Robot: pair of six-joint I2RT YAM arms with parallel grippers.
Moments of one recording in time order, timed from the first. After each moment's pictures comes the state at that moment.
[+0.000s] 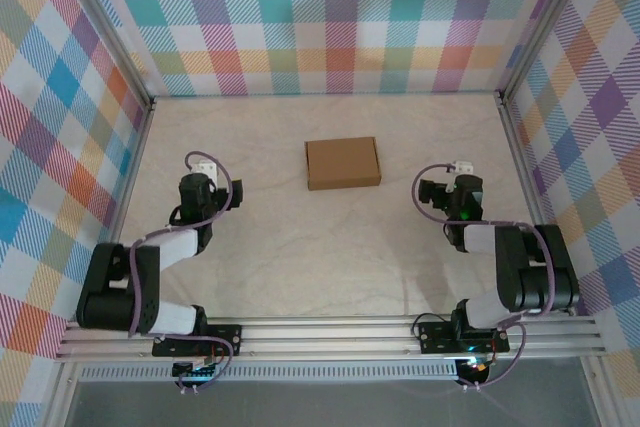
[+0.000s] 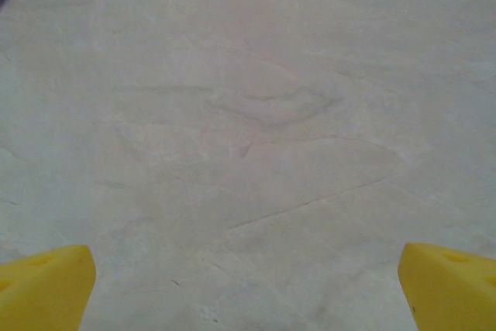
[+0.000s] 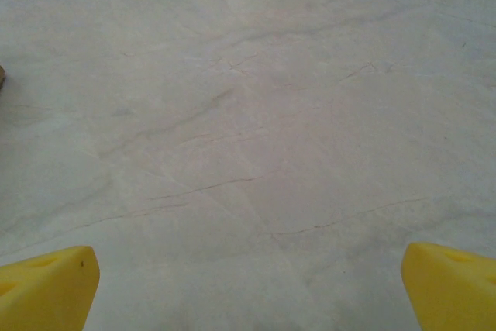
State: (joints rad) left arm -0.06 1.44 0.45 0.48 -0.11 -0.05; right arm 0.03 1.52 0.41 0.61 0.05 0.08
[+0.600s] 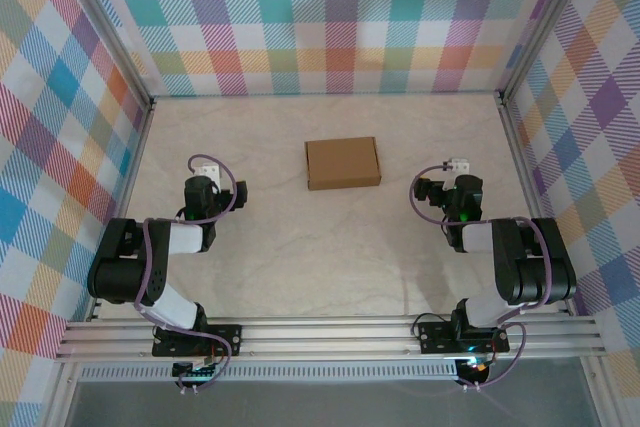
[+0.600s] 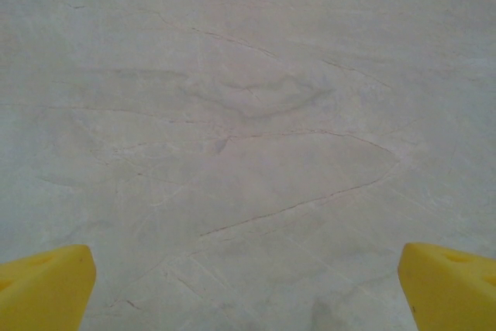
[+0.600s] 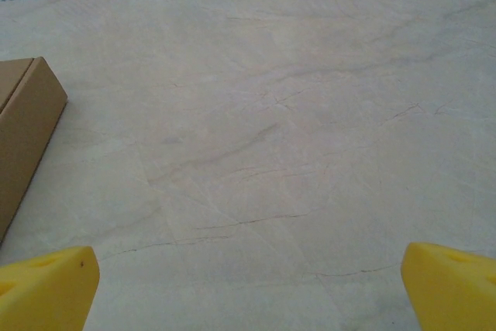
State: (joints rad) left arm -0.05 1.56 0.45 0.63 -0.07 -0.09; right arm 0.03 1.53 0.40 0.72 -0.03 0.07
